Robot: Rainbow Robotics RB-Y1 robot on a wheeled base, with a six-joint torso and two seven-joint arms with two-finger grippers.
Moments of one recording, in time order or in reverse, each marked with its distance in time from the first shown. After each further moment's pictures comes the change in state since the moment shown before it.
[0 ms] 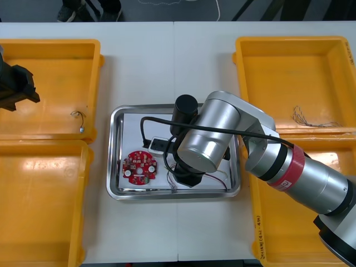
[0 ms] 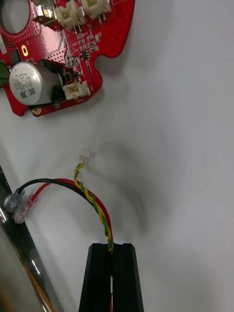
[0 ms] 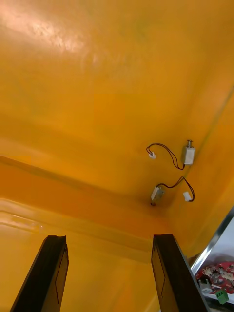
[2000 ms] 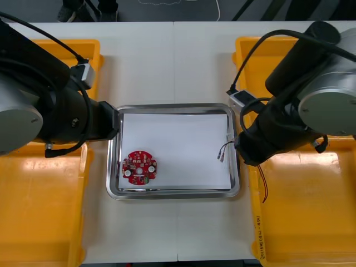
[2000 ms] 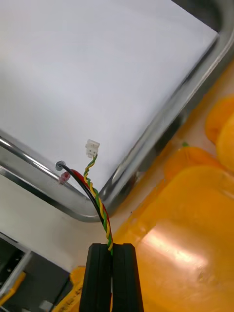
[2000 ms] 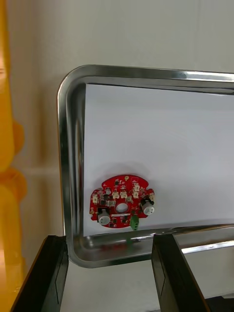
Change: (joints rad) right arm 0.104 -0.313 -0.418 -0.426 -0.340 0.314 -0.583; left arm 0.062 -0.245 -0.239 -0.566 -0.112 0.084 0.186
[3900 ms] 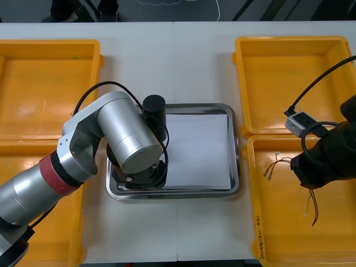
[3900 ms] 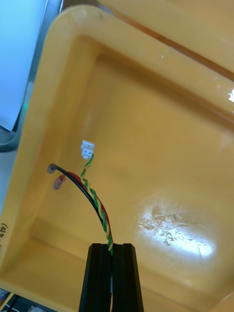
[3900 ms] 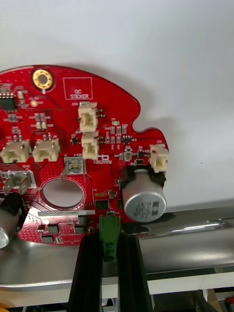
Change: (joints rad) right arm 0.383 -0.194 -0.287 -0.136 -0.050 -0.074 0.126; left arm -0.118 -0.191 -0.513 0.493 -0.099 -0.054 0.009
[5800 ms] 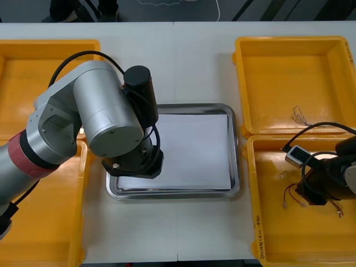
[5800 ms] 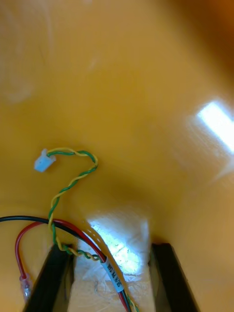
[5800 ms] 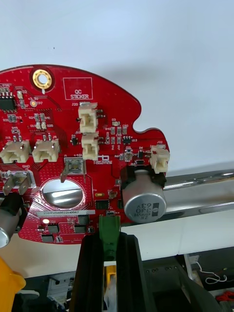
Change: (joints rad) right arm 0.230 0.002 0.100 0.328 0.279 -0.508 0.593; left arm -0.091 0.101 0.044 -0.145 0.182 0.055 0.108
